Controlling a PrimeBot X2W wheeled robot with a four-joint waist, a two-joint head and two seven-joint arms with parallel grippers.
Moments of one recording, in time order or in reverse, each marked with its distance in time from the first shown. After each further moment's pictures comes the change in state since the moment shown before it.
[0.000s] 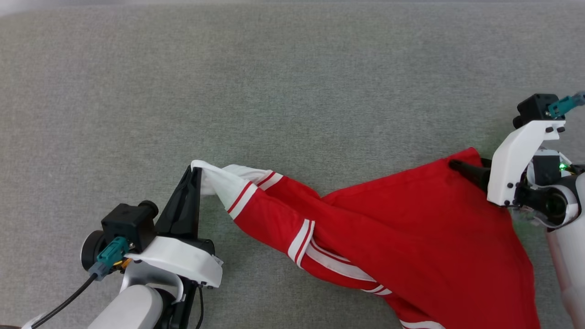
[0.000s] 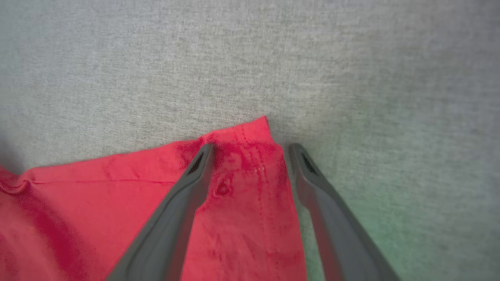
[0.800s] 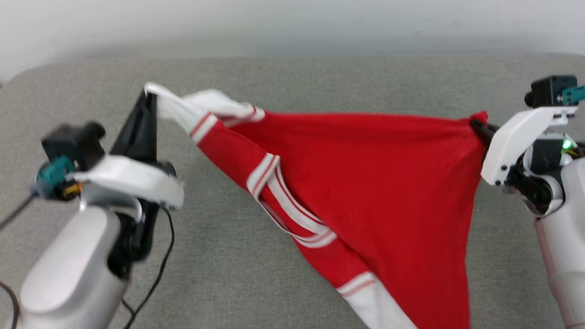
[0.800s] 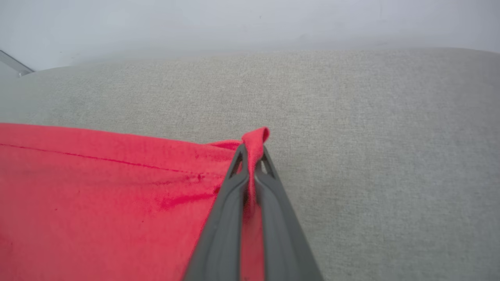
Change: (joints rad) left arm -0.217 0.016 0.089 0.155 -0.068 -0.092 -0.002; right arm -0.066 0.033 -0.012 0.095 -0.115 -0.001 -0.306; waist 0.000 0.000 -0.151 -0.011
